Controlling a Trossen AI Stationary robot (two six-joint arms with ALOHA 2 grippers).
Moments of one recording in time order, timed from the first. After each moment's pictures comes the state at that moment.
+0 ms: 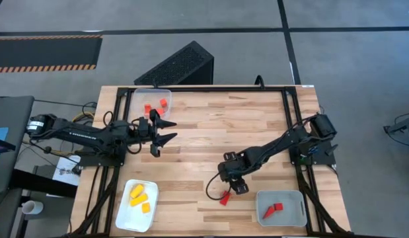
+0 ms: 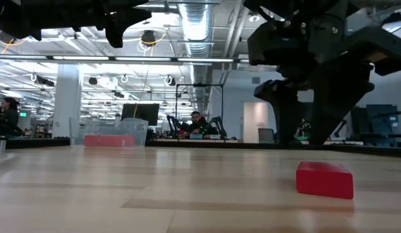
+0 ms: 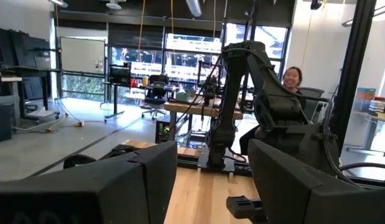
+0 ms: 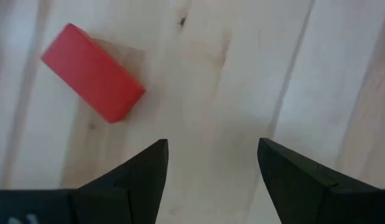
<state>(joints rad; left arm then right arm) -0.03 0.90 0.31 0.80 -0.16 -0.08 0.31 1.79 1.10 -0.52 -0.07 0.07</state>
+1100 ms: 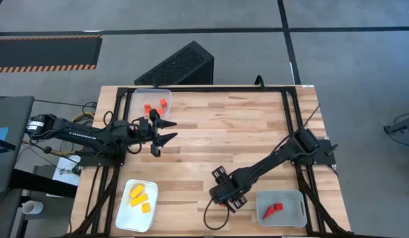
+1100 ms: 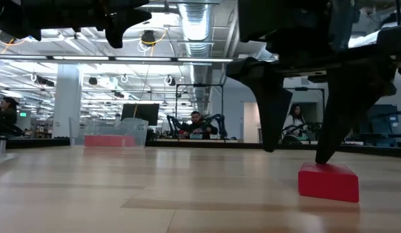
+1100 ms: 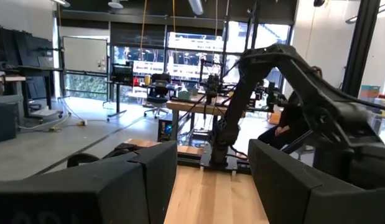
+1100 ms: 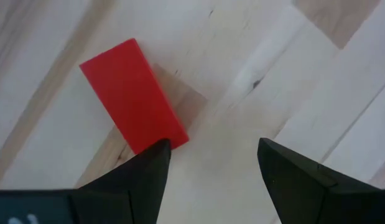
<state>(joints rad) -0.03 0.90 0.31 0.79 -0.17 -0.07 0.47 2.04 1.43 -0.76 0.11 -0.17</state>
